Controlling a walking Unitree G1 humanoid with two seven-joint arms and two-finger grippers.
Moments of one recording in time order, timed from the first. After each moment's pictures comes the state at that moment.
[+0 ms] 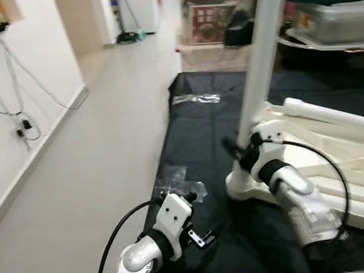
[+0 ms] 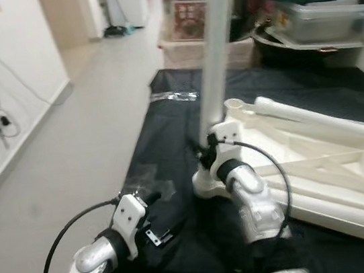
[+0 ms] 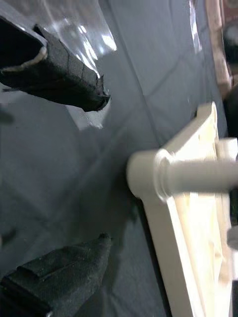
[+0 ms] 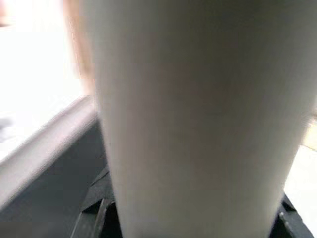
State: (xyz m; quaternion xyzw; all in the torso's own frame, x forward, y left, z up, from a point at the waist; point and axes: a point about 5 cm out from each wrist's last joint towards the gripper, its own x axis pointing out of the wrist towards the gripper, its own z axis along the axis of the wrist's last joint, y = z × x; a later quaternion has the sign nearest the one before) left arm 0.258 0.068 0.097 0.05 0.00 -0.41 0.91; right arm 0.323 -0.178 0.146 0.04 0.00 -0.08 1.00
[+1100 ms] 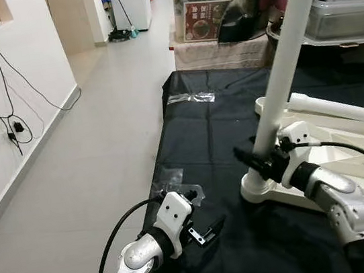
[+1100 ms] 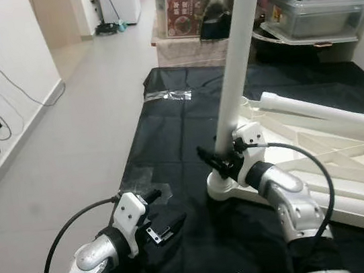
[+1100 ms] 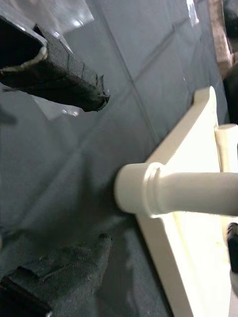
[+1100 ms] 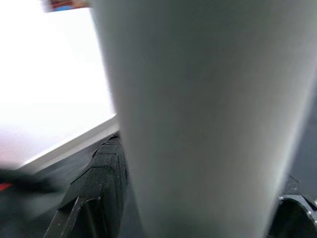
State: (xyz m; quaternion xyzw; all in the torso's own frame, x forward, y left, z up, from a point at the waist) left arm 0.262 0.065 0.101 0.05 -0.01 -0.41 0.91; right arm 0.314 -0.193 0.154 0.03 0.04 0.39 0.92
